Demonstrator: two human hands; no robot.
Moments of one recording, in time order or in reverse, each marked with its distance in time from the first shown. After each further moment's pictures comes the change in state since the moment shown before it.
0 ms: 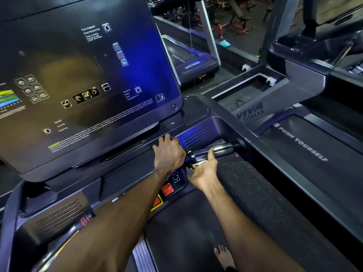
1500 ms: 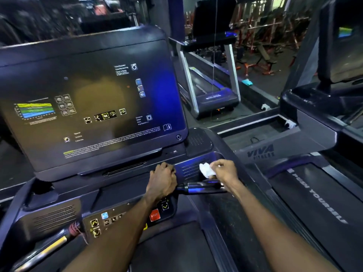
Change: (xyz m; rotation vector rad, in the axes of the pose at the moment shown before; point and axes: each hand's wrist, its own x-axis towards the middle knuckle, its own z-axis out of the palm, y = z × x) left_hand -0.003 -0.001 -0.002 -0.153 -0.020 -0.093; right_hand 0.027 -0.135 0.003 -1.207 0.113 -0.658
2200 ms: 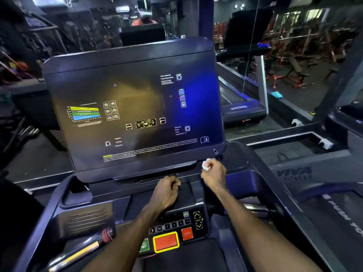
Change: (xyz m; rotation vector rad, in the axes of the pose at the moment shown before) left_hand -0.004 -0.102 -0.027 -0.315 0.094 -0.100; right_hand 0.002 -0.054 0.146 -0.165 -0.009 -0.360
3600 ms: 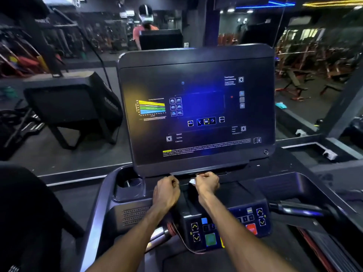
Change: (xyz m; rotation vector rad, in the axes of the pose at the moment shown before) left_hand -0.046 -0.124 -0.116 -0.077 0.194 -0.224; right_hand -0.109 -0.116 0.179 0.310 0.165 0.485
